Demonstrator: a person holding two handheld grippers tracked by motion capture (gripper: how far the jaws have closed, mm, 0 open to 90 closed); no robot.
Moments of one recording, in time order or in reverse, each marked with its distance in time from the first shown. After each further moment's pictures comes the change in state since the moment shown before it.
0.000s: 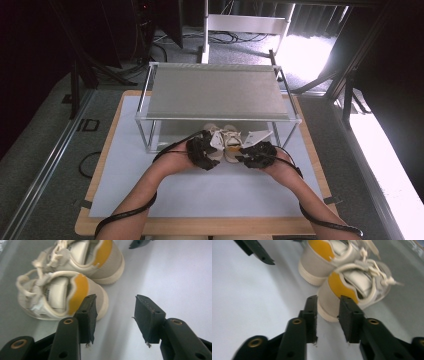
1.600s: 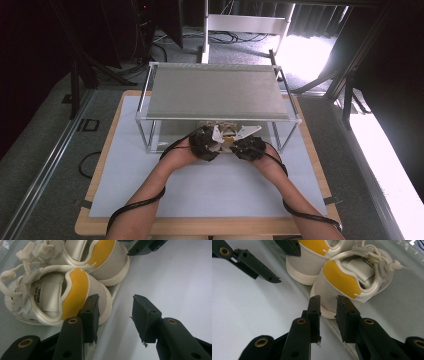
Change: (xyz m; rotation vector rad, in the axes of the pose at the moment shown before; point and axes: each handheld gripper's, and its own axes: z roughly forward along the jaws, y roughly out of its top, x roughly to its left) left arm 0.034 -0.006 0.039 0.007 0.079 -0.066; right arm -0.015 0.010 0.046 -0.001 -0.108 0.093
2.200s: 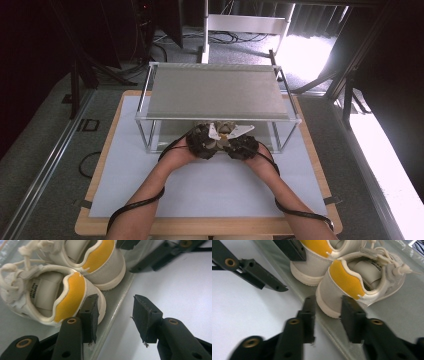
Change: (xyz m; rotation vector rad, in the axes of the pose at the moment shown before) left arm 0.005 -0.009 -0.001 -0.023 0.024 -0.066; right arm 0.008 0.009 0.017 -0.028 -0.010 0.014
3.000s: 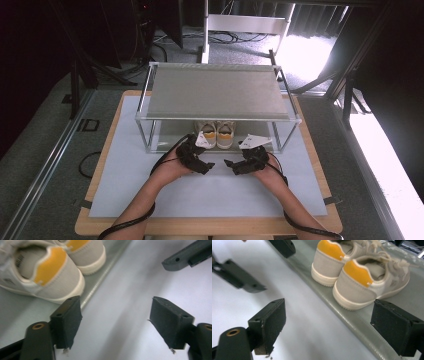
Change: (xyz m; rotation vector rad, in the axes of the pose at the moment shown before) left arm -0.025 -0.032 -0.027 -0.067 -0.065 -0.126; right arm 0.011 -0.034 -0.031 -0.162 0.082 0.060
